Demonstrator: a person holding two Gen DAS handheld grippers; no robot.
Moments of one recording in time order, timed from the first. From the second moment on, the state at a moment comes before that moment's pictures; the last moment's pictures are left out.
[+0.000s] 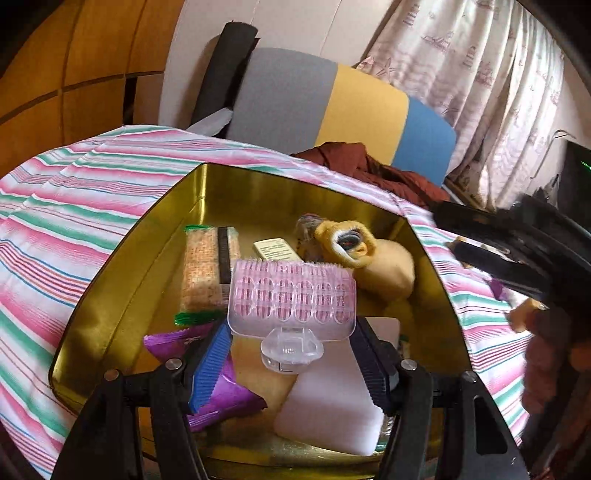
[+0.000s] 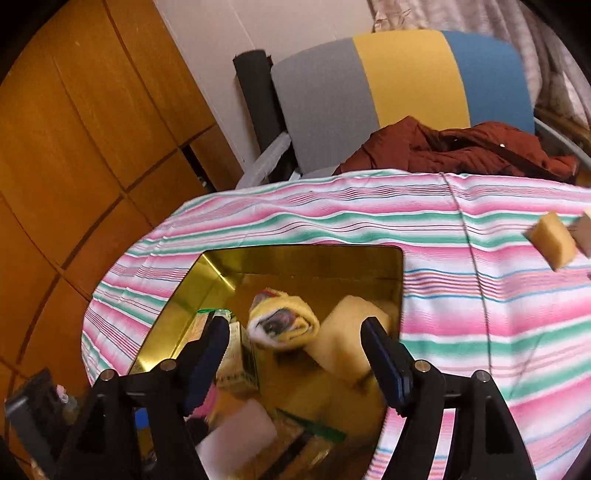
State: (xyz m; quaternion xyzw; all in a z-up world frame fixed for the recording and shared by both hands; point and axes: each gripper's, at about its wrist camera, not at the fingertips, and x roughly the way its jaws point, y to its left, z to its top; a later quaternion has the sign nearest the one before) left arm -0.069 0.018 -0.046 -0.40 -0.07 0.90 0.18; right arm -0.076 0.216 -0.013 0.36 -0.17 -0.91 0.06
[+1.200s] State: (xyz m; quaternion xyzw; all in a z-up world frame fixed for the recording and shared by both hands) left arm -0.005 0.107 -0.001 -0.35 -0.03 0.89 0.30; right arm 0.035 0.331 -0.026 0.35 -0.22 -0.91 -0.06
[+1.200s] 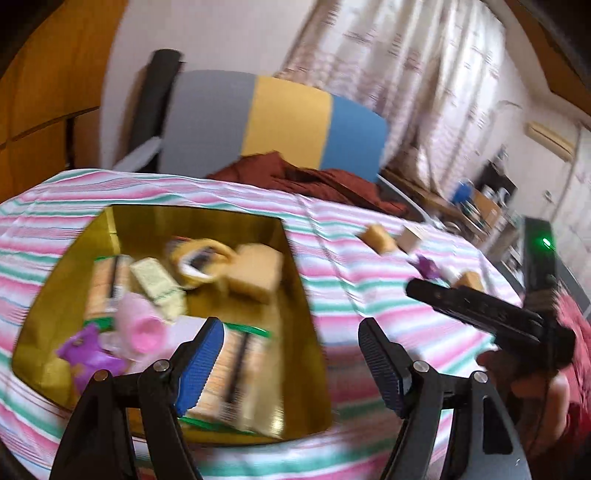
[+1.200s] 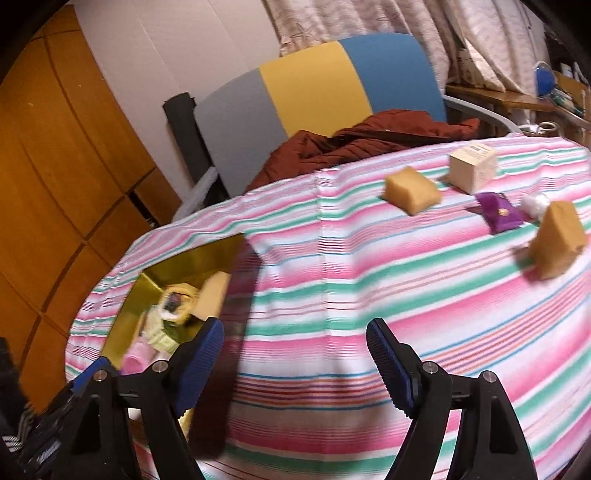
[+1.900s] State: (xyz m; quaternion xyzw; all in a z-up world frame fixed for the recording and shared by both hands) left arm 0.032 0.168 -0.016 -0.38 0.00 0.85 0.36; right arm 0.086 0.525 -0.035 0.30 -0.21 -0.89 -0.27
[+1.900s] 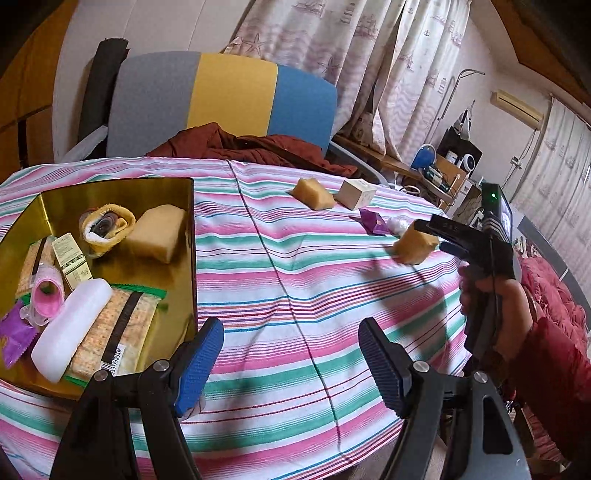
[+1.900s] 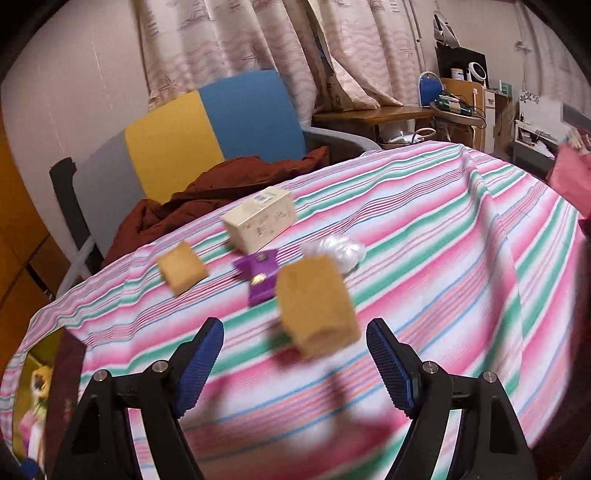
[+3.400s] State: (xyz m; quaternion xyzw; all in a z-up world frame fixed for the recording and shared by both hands) left arm -0.007 0.376 -0.033 -0.38 0.12 0.80 0.45; right arm 0.023 0.637 -0.091 0.34 -0.22 -0.88 -0.24
